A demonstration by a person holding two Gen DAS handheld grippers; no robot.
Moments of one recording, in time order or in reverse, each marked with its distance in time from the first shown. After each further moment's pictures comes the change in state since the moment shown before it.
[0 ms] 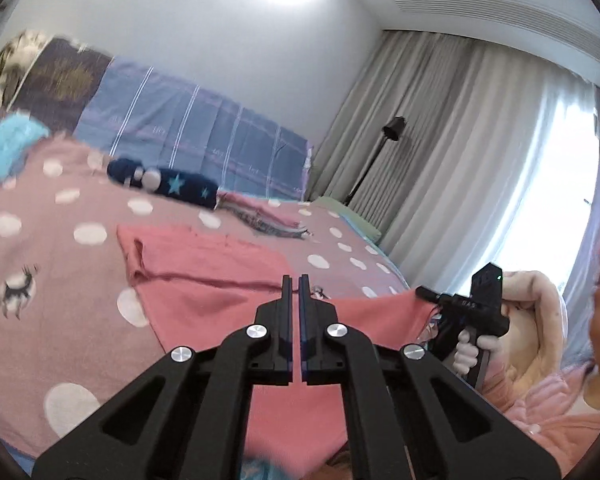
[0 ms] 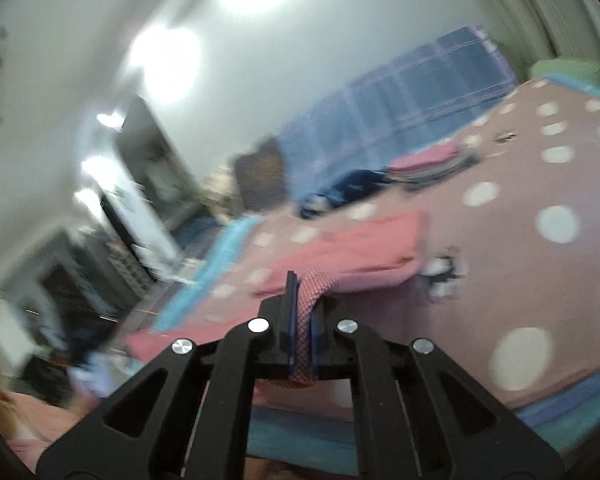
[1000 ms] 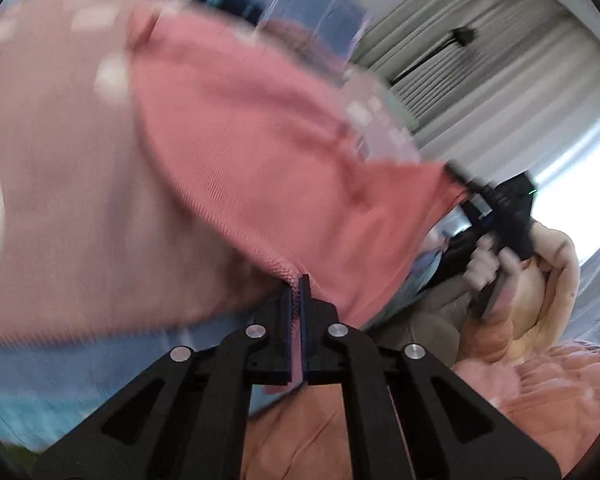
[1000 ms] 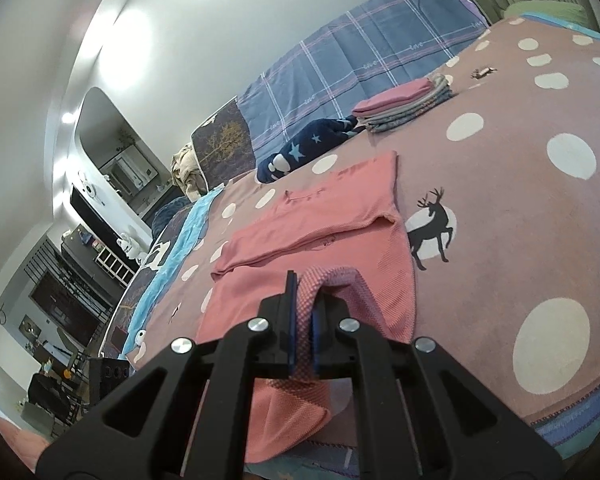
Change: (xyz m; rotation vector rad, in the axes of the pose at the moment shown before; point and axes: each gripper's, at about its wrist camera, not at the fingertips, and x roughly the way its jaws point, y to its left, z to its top) left arm 0.063 0.019 -0.084 -0.180 0.413 0.029; right arm 0.070 -0.041 -0.018 0.126 0.102 -0.011
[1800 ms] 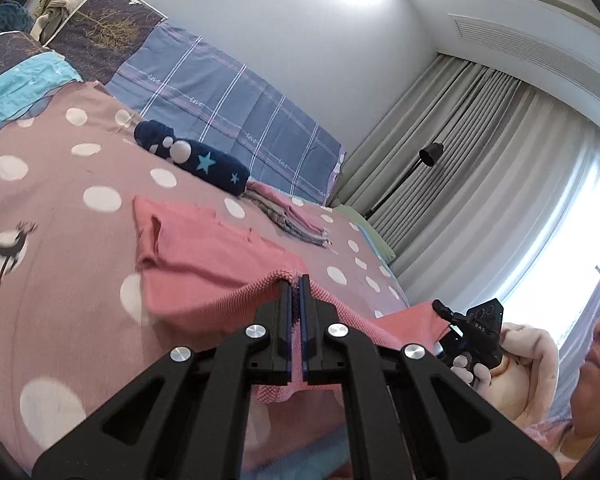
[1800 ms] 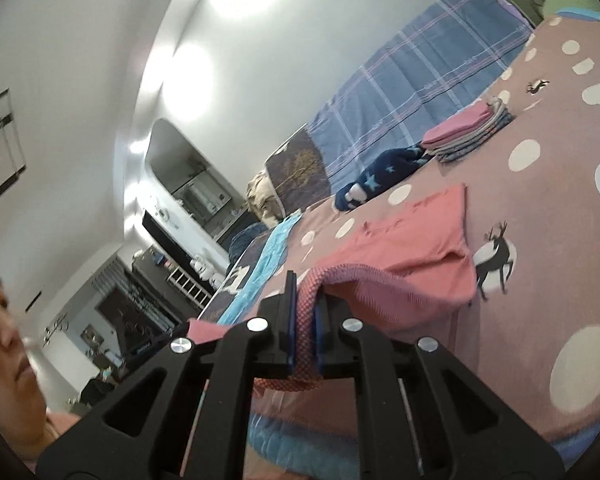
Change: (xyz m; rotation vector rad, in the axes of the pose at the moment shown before) left arm -0.065 0.015 0.099 0.002 -0.434 -0.033; right arm -0.031 0.010 0.035 0.039 -0.091 0.280
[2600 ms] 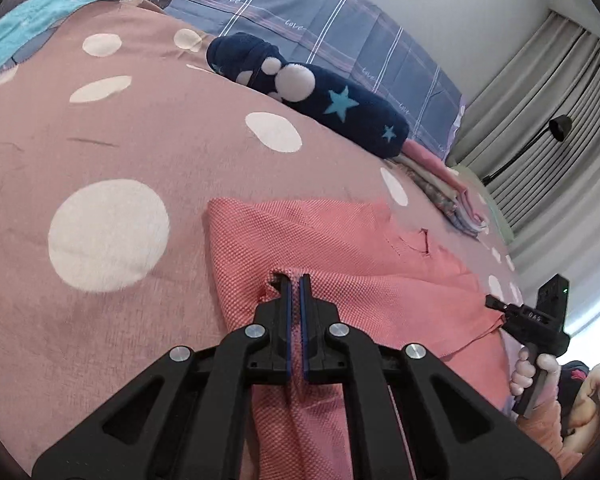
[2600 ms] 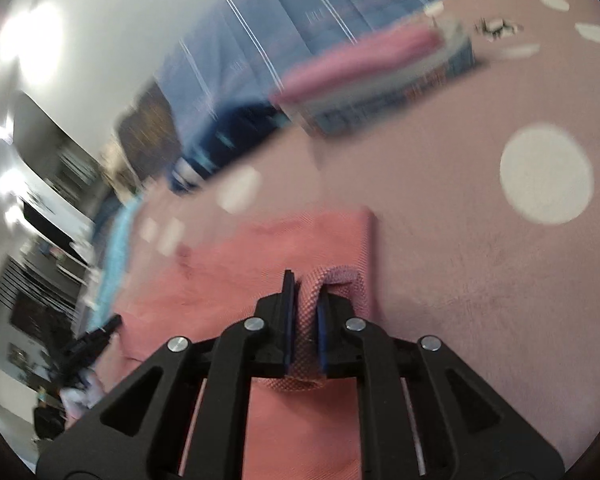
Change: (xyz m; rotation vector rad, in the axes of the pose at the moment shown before) left arm 0.227 0.177 0.055 -0.080 0.240 0.307; right arm 0.241 -0.171 0.069 0.082 0.291 -0.483
